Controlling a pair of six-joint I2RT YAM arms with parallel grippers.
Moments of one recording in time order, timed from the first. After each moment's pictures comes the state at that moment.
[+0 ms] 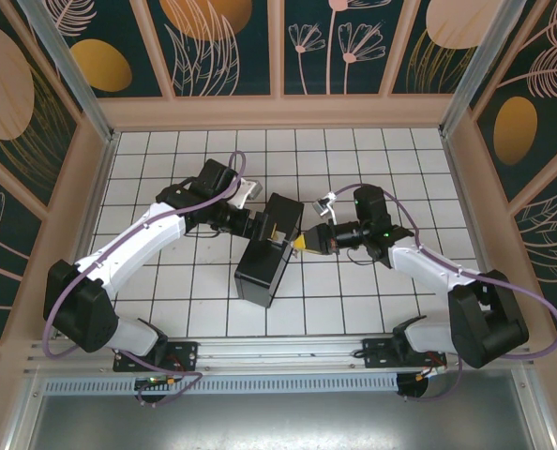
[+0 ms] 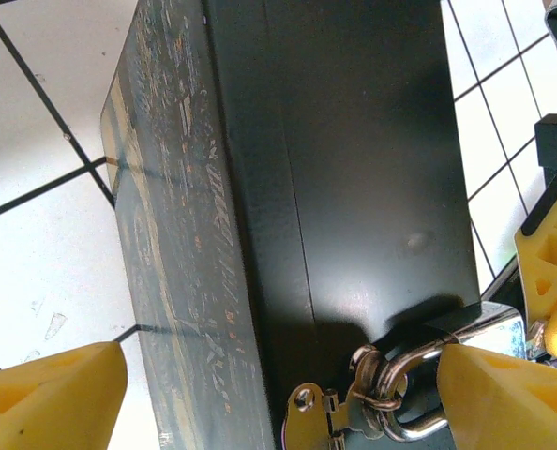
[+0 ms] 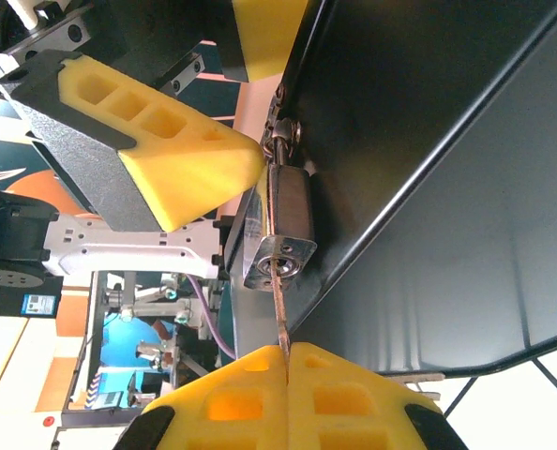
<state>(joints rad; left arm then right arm) -0.57 1.45 1.21 -0.75 0.46 -0.29 0.44 1.30 0.66 0.08 -1.18 0.76</state>
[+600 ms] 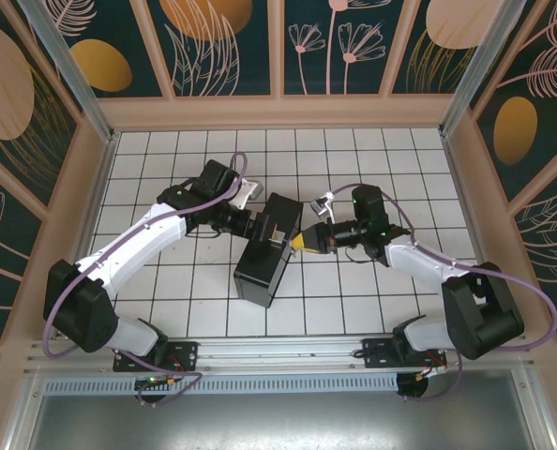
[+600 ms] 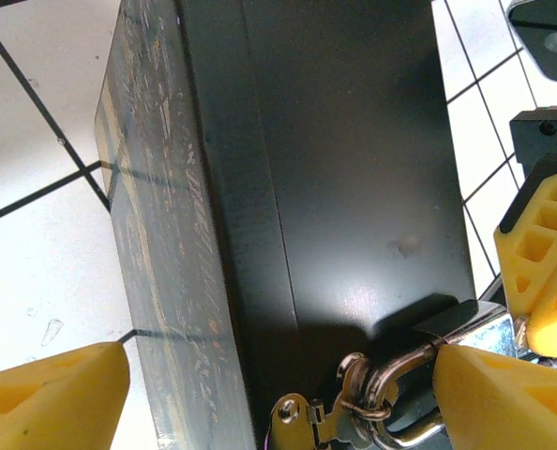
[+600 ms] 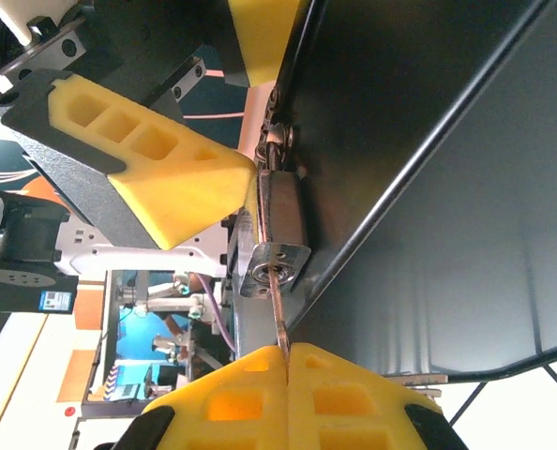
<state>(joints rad) -0.58 1.45 1.20 -0.74 0.46 -0.28 0.44 1.35 0.66 0.16 -1.21 0.81</state>
